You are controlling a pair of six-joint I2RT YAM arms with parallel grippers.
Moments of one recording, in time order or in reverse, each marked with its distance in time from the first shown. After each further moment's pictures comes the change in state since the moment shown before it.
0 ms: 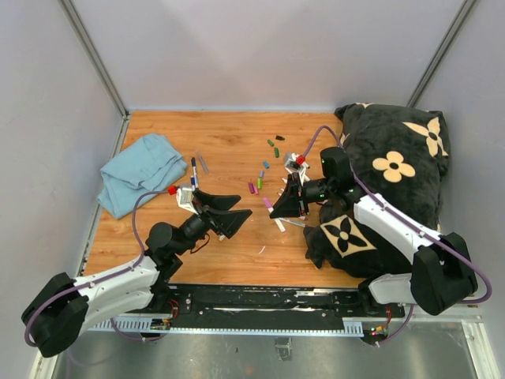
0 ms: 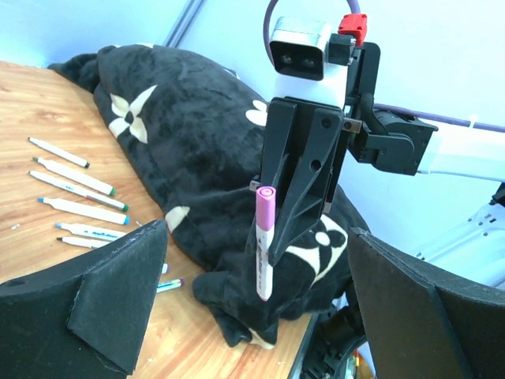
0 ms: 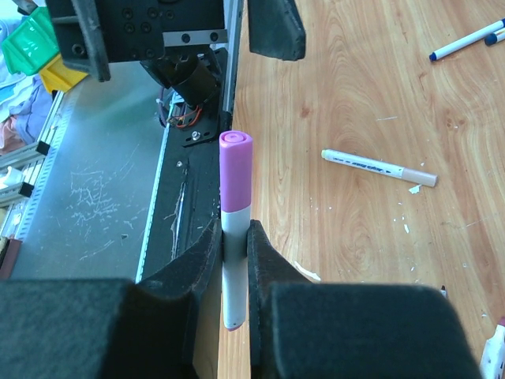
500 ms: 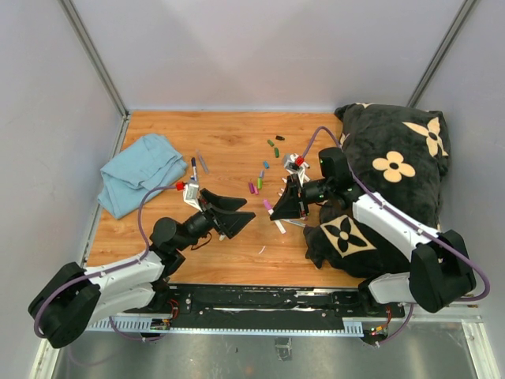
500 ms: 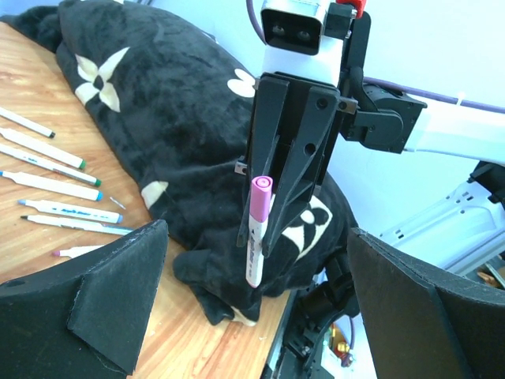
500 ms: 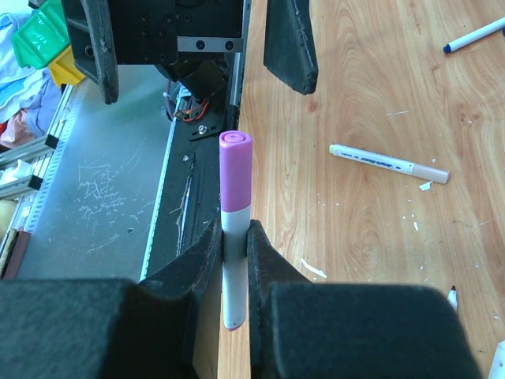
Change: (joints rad) left arm 0.066 0.102 0.014 0.051 0.145 -0.091; right arm 0.000 0.017 0.006 -0.036 -0.024 -0.034
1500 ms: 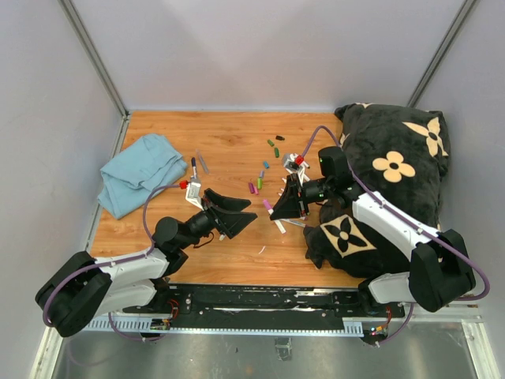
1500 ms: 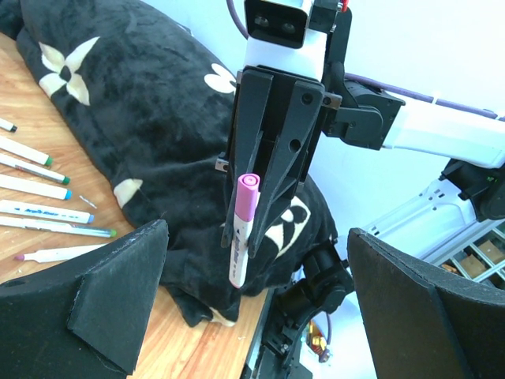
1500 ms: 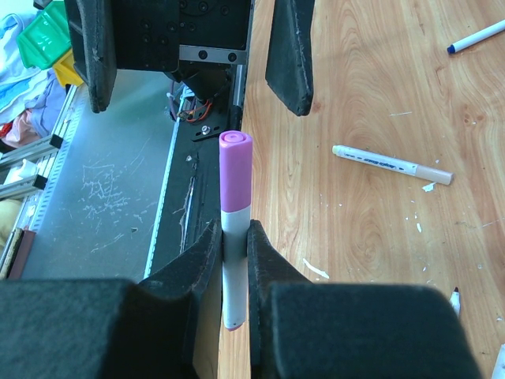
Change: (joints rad) left arm 0.005 0.117 0.002 0.153 0.058 -0.081; right arm 0.000 0.006 0.013 -0.016 -0.011 -0.001
